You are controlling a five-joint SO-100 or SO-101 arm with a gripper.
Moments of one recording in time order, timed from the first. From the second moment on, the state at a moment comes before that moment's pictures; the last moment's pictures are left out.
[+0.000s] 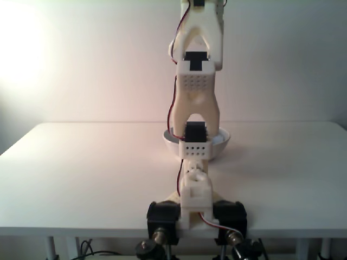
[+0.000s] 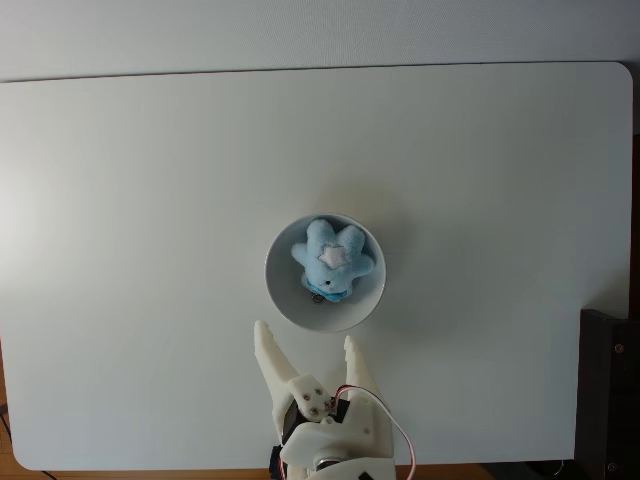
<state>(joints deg) 2.3 126.0 76.8 102.0 76.9</state>
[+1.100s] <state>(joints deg) 2.0 177.9 175.0 52.9 112.7</state>
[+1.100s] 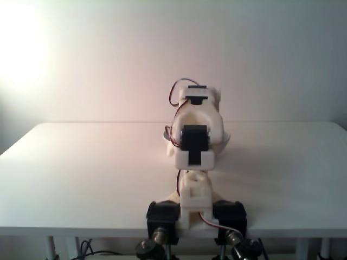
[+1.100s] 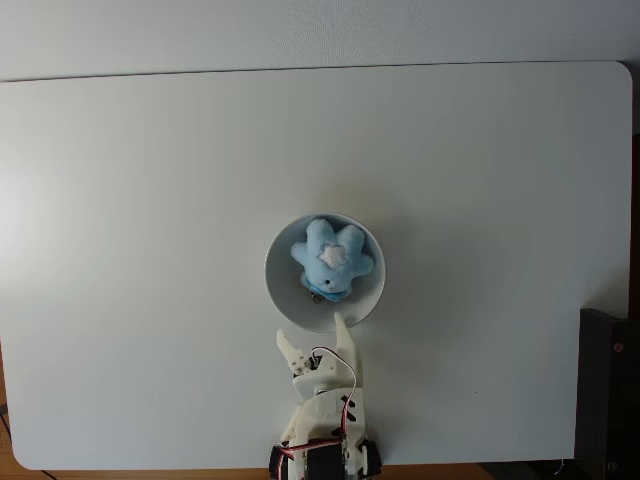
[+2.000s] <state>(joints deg) 2.9 177.9 174.8 47.0 112.9</state>
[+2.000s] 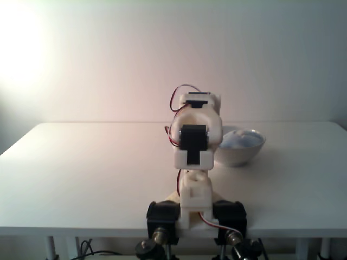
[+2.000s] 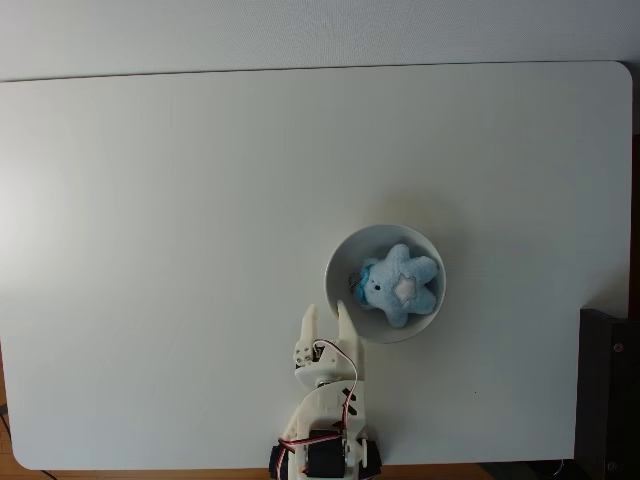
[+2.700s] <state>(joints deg) 2.3 178.6 154.9 68.5 88.6</state>
